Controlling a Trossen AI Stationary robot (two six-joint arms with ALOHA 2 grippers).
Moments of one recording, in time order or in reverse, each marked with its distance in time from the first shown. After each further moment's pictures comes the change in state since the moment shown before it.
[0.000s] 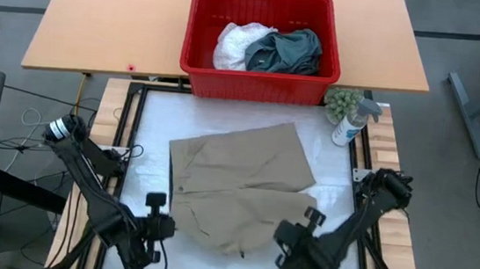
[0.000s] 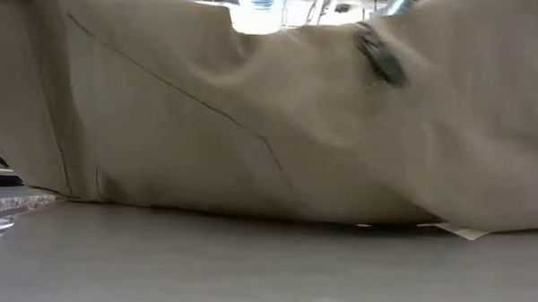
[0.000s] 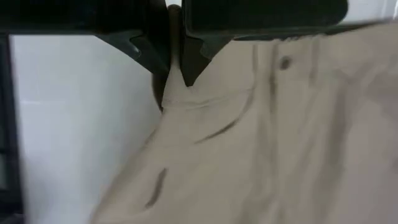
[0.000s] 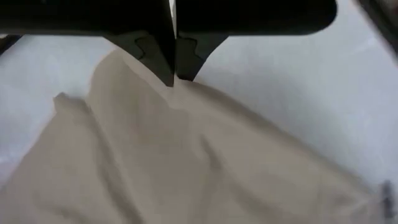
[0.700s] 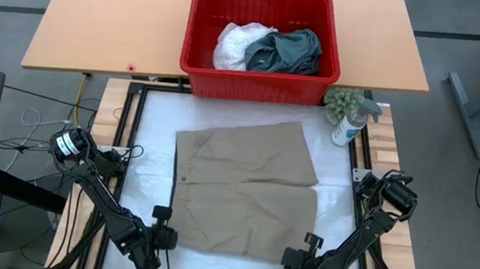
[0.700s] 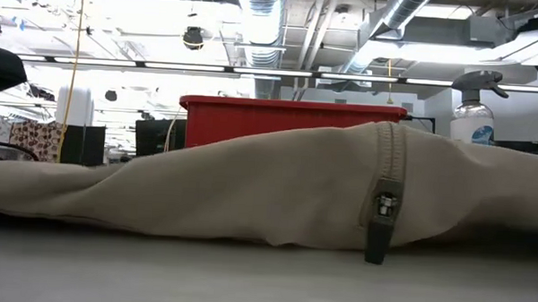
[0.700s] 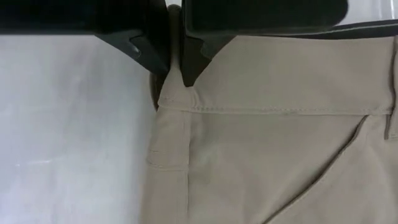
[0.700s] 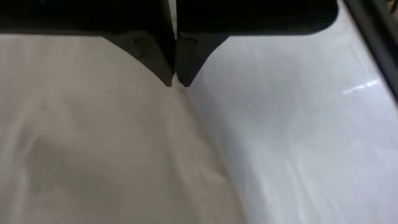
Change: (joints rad) left arm -0.035 0.175 -0.284 0.403 0.189 0.076; right arm 0.162 0.034 -0.447 0.610 -0.180 -0.015
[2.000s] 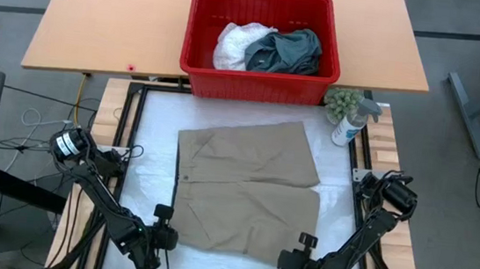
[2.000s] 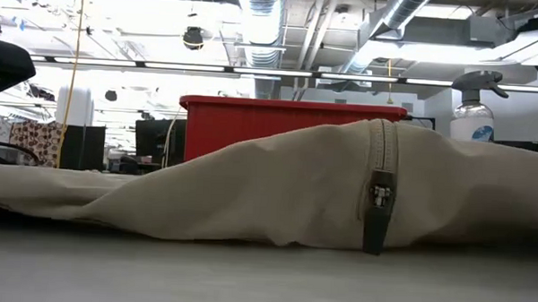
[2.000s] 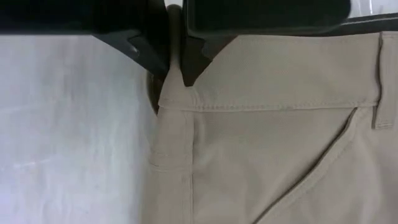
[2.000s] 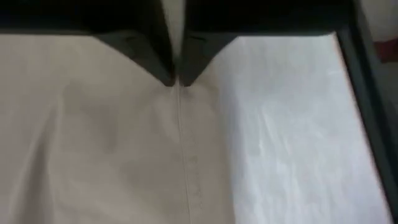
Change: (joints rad) left arm 0.000 0.000 -0.019 0.017 -0.056 0.066; right arm 0.001 0.000 0.092 -0.039 0.168 -0.075
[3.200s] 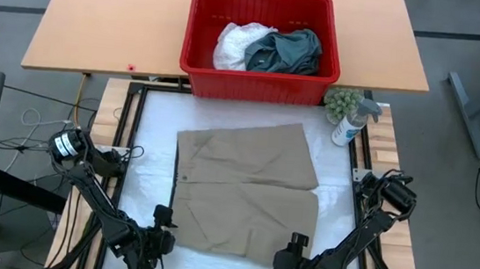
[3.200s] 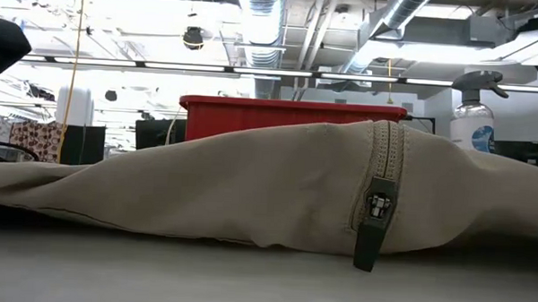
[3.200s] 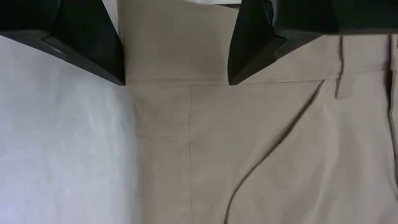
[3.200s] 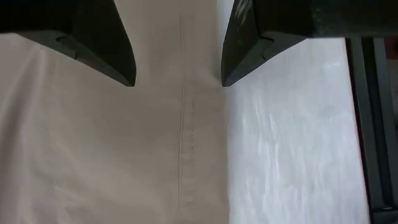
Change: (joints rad) left arm -0.051 -0.001 0.000 0.007 -0.129 0.058; right arm -0.007 0.001 -0.102 0.210 0.031 -0.115
